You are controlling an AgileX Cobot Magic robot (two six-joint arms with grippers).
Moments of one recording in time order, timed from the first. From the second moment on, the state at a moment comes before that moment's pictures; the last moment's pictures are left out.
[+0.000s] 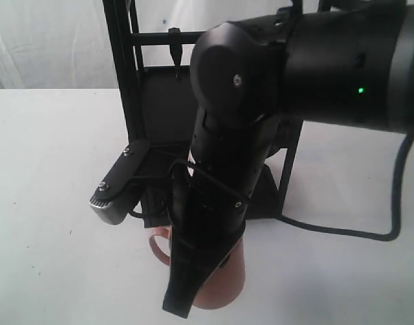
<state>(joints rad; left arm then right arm) 0.08 0.00 0.03 0.11 0.40 0.16 0.92 1.65 -1.32 0.18 1.17 -0.45</state>
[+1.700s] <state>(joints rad) 0.08 0.00 0.03 0.11 0.40 0.16 0.92 1.82 -1.32 0.12 0.93 -0.42</state>
